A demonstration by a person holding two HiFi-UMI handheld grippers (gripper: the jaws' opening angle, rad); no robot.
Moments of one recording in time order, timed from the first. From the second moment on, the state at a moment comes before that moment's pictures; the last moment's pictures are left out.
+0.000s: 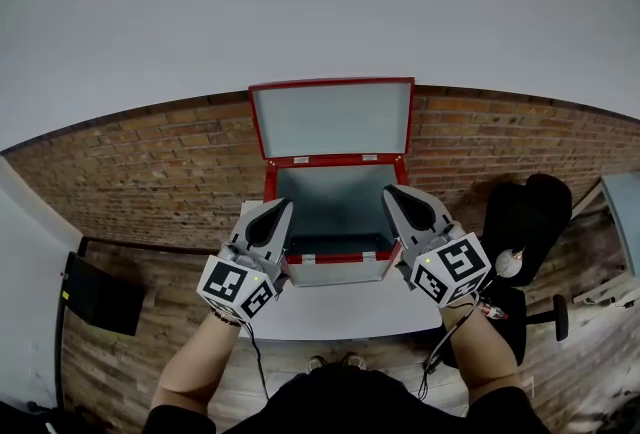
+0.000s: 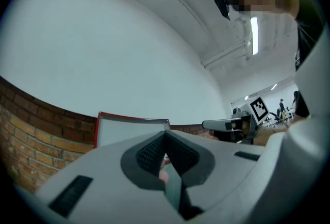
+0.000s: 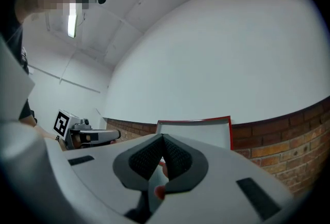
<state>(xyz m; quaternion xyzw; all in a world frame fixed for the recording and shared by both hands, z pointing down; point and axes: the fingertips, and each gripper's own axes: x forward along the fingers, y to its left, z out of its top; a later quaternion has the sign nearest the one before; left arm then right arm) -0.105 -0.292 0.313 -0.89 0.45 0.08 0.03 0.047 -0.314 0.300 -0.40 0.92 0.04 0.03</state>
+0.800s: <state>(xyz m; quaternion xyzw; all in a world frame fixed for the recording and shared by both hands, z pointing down) -0.090 -0.206 0.420 -0.90 0.43 0.03 -0.05 0.042 -0.225 0.427 -0.38 0.92 -0.06 -0.03</state>
